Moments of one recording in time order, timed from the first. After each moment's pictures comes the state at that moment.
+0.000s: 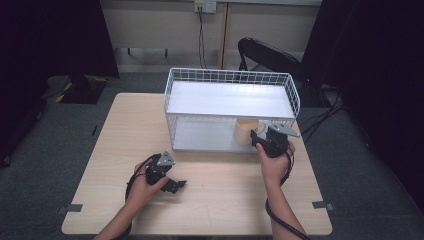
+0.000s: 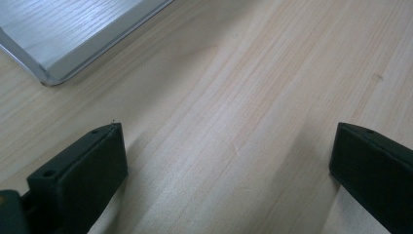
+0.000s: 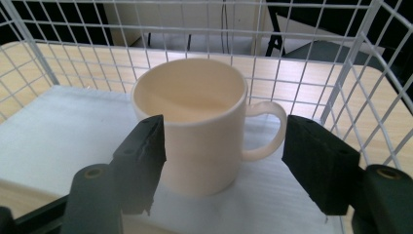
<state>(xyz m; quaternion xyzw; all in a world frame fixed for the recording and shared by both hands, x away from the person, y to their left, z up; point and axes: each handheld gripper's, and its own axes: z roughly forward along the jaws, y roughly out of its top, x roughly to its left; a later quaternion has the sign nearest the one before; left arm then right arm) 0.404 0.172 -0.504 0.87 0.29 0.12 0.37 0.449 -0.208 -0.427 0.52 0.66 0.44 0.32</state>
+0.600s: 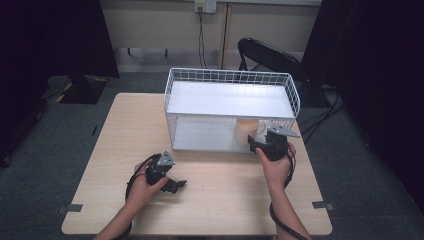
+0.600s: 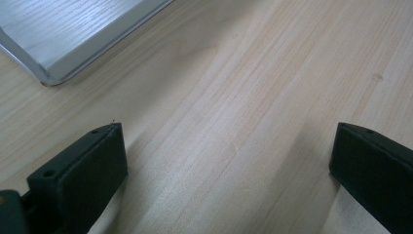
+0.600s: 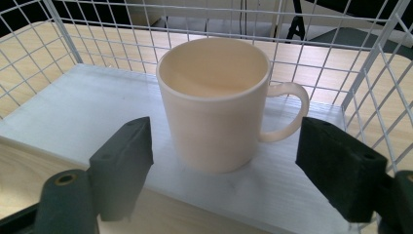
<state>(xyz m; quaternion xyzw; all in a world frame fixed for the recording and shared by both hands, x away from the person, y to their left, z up) 0.404 0.172 -0.504 0.87 0.29 0.12 0.37 0.440 -0.208 -0.426 0.51 0.69 0.43 0.28</state>
